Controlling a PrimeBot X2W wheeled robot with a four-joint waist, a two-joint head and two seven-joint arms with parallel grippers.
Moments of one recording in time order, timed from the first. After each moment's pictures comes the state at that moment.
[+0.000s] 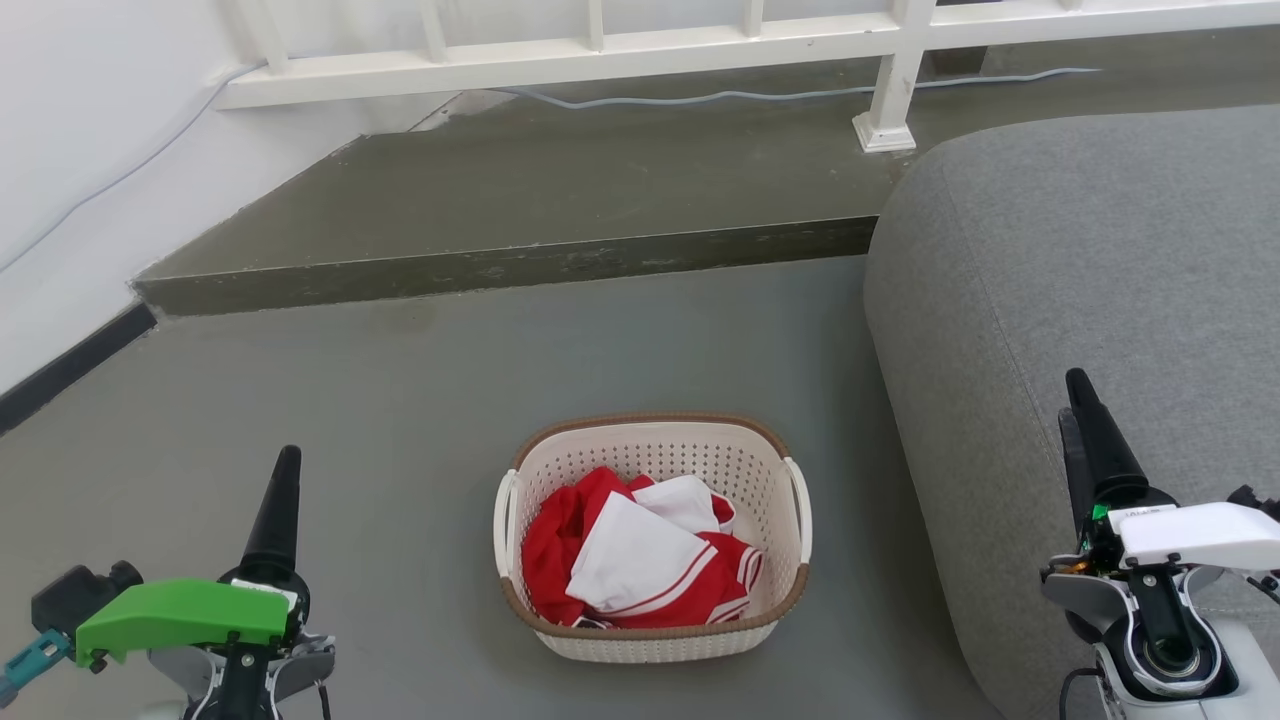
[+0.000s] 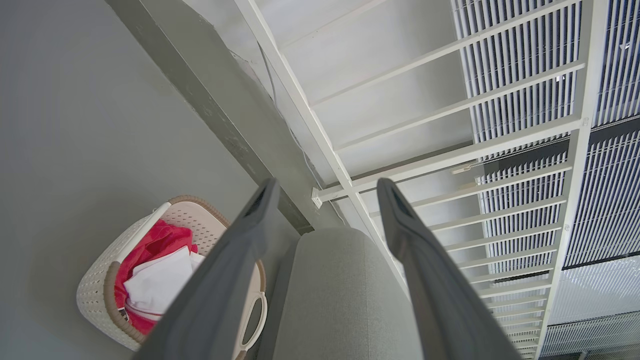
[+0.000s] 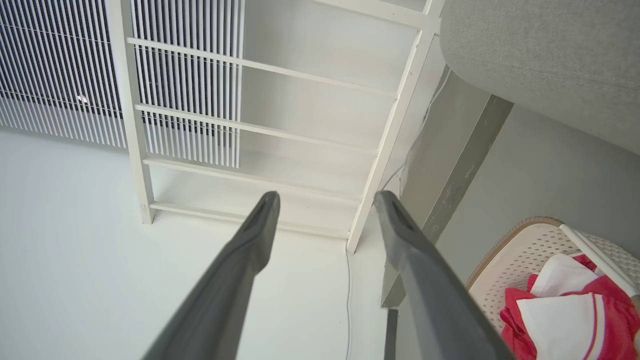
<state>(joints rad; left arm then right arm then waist) -0.07 0.07 -0.03 0.25 -1.35 -0.12 -0.01 -0.03 -0.07 0.00 0.20 1.43 0.12 -0.02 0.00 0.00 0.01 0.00</state>
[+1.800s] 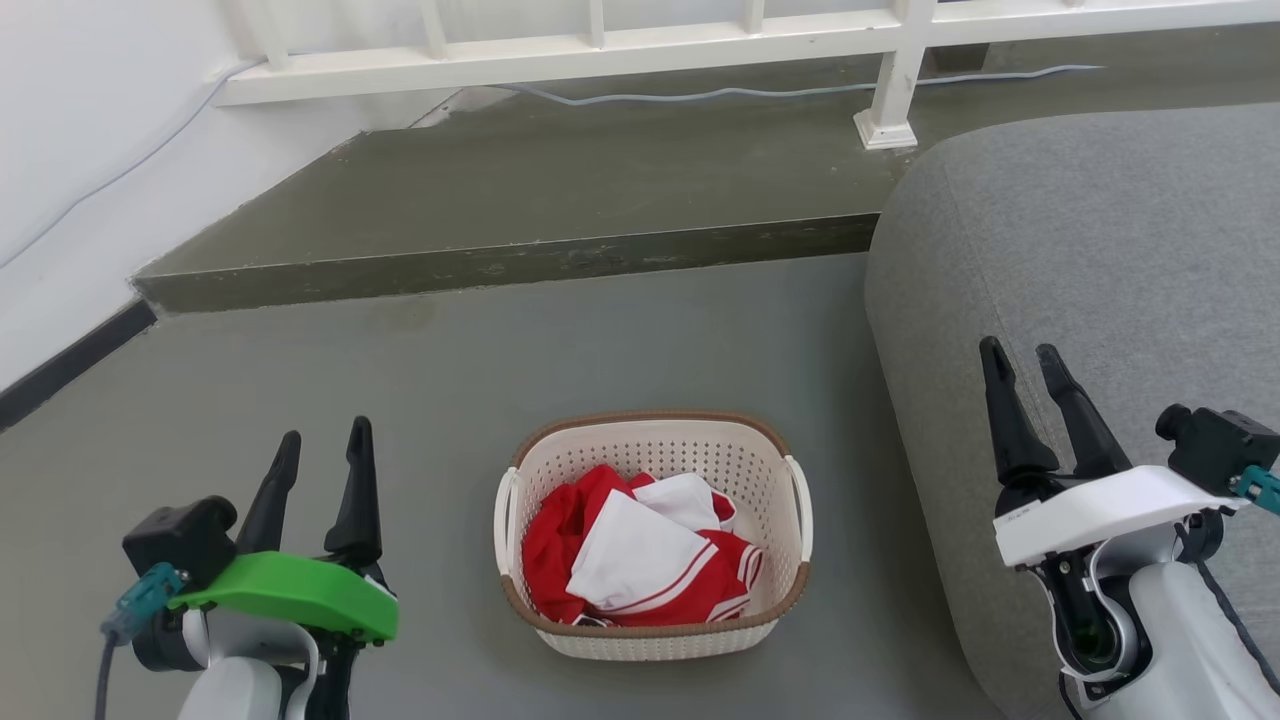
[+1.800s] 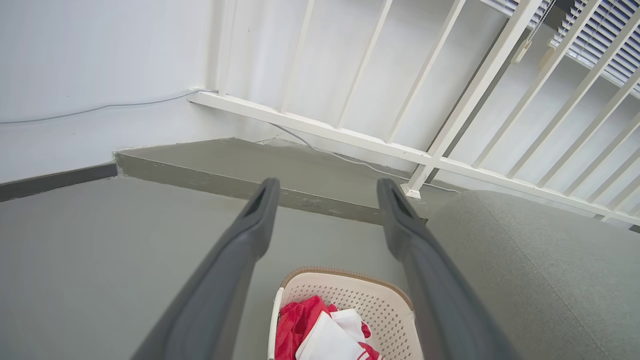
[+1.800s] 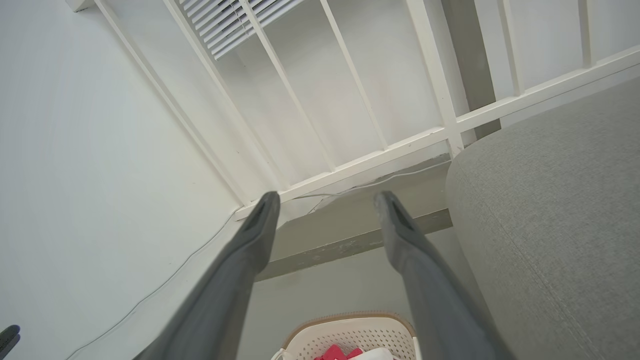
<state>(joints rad) -0.10 0.07 -0.15 0.21 -0.57 -0.06 -0.18 -0.08 -0.14 0.17 0.16 0.62 0.07 -0.18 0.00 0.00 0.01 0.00</state>
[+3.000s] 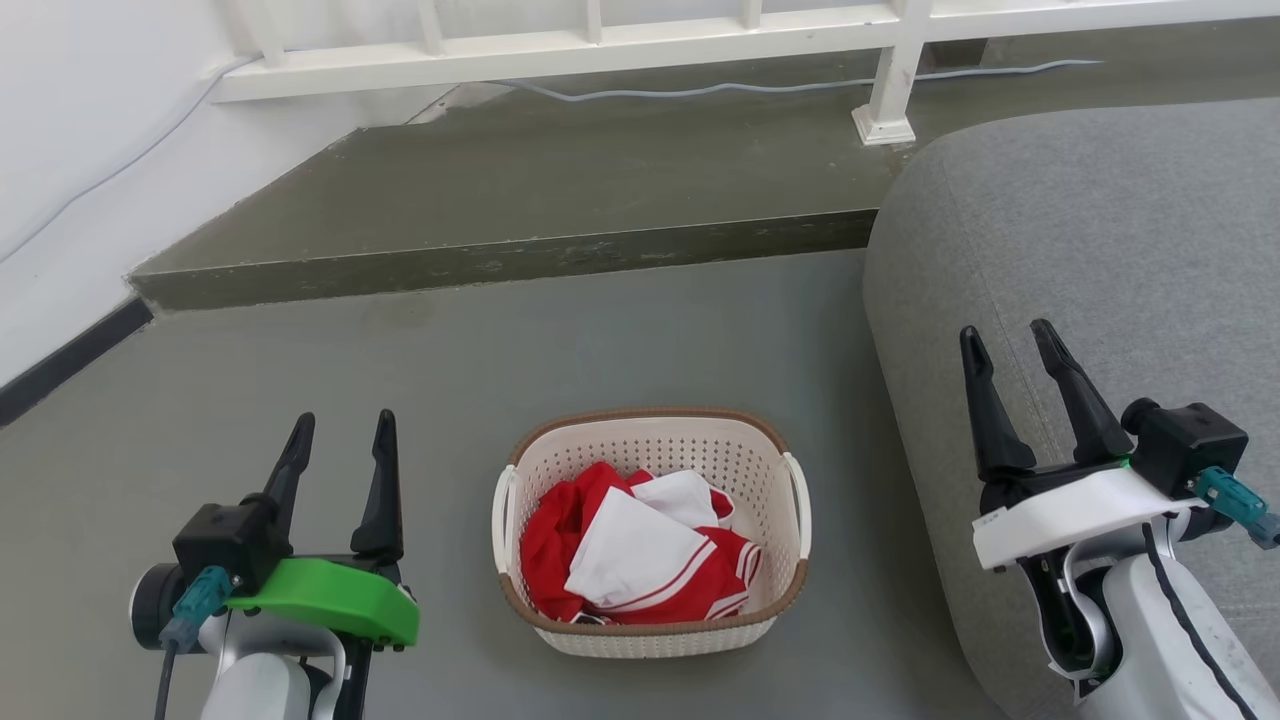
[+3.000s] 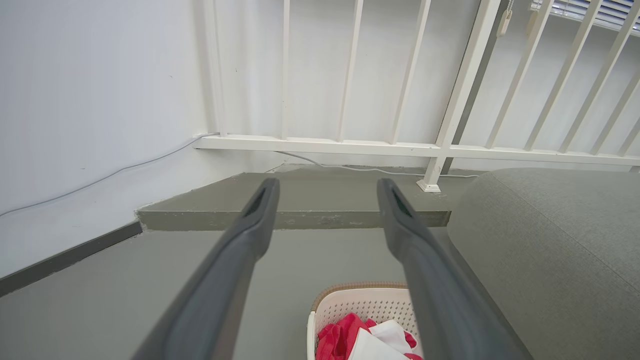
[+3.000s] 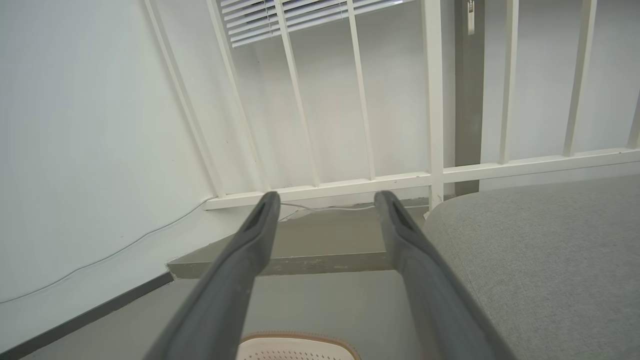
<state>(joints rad) -0.10 0.05 -0.16 0.20 -0.32 -0.06 -0.25 -0.10 -0.12 0.17 0.15 0.31 0.06 -0.25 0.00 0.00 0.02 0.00</state>
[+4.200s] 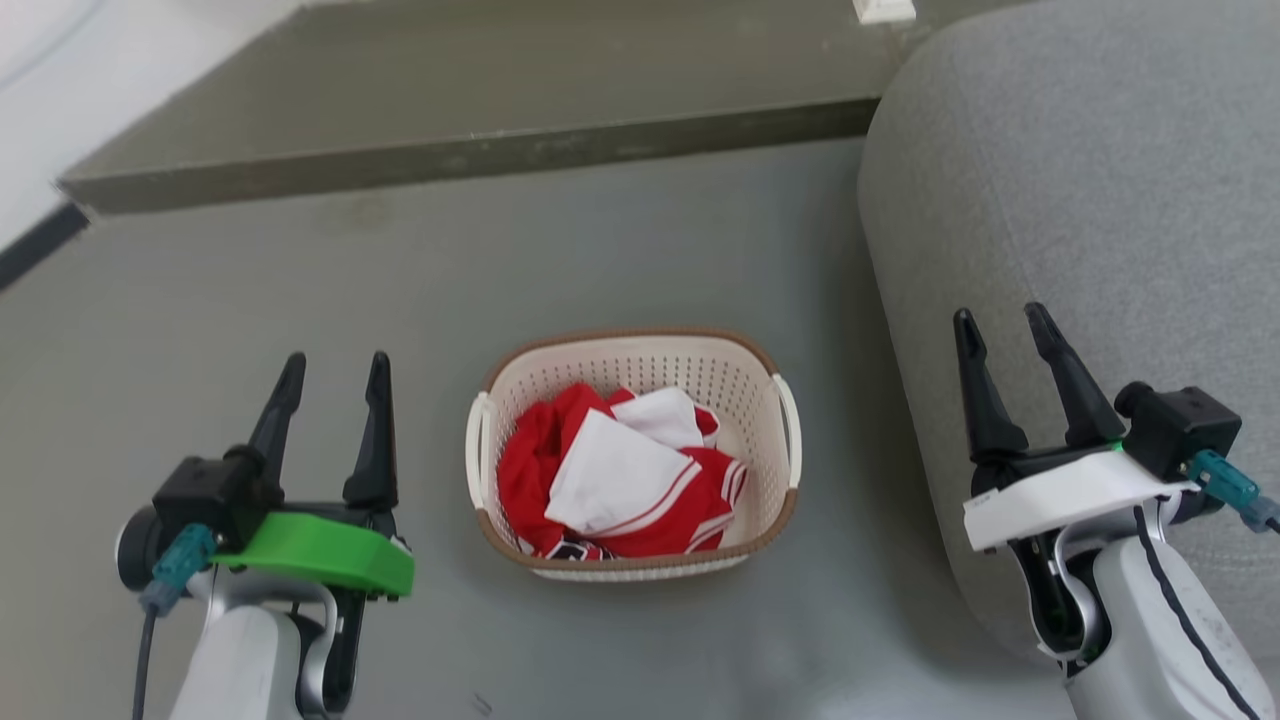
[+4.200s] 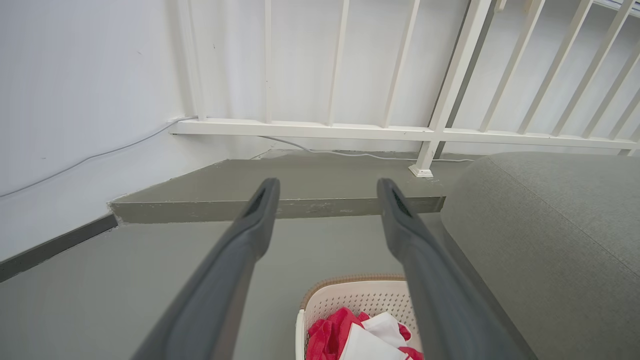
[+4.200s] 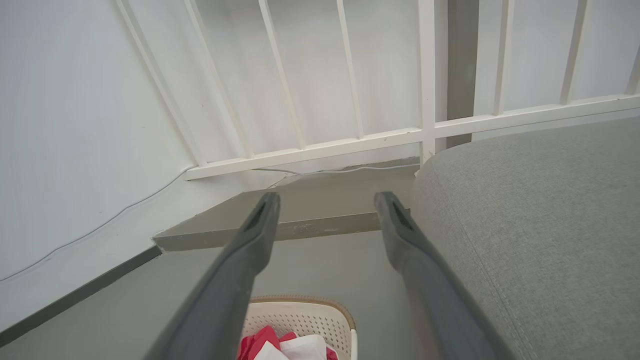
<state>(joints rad) -0.17 0.05 -0.14 0.17 -0.30 -0.09 -0.25 -0.13 -0.09 0.15 0.17 0.29 0.07 -0.25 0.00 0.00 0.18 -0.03</state>
